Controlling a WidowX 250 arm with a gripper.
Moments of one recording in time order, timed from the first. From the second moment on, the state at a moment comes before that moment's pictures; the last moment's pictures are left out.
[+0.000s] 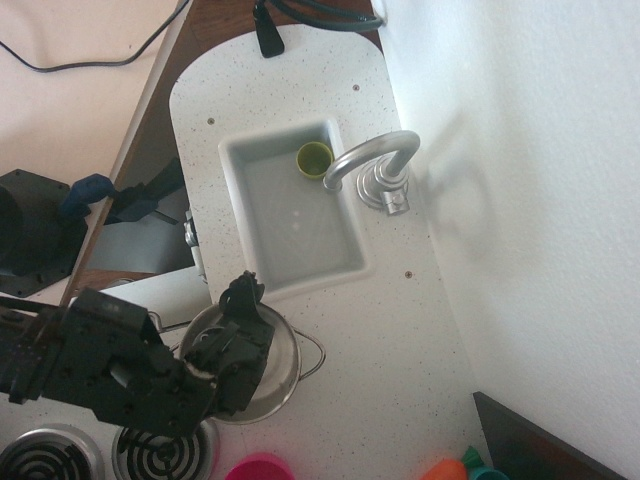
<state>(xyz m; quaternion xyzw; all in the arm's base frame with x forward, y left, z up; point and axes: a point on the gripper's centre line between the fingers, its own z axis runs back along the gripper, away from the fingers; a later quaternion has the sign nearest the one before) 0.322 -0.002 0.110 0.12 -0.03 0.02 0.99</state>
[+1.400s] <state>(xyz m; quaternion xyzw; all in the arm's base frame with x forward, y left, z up) 0.298 -0.015 0.078 0.05 0.00 -0.04 1.00</state>
